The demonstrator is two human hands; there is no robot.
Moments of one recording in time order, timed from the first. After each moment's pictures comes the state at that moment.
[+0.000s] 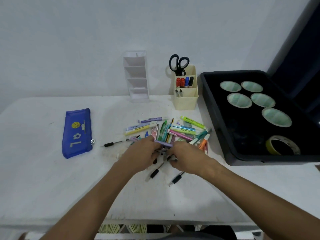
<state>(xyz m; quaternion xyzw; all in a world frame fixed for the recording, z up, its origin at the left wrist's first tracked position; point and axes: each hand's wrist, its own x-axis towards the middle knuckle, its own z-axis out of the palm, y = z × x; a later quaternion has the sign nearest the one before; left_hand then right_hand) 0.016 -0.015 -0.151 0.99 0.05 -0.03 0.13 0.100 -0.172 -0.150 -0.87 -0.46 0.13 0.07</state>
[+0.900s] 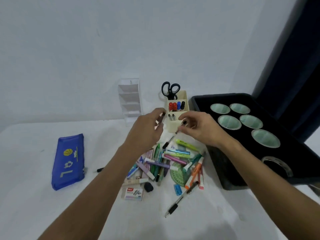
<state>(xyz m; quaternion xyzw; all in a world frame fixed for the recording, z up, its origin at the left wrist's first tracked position) 0.089 -0.014 -0.053 0.93 0.04 0.25 0.27 0.189 -0.193 -0.048 -0.83 -0.40 0.02 0.38</state>
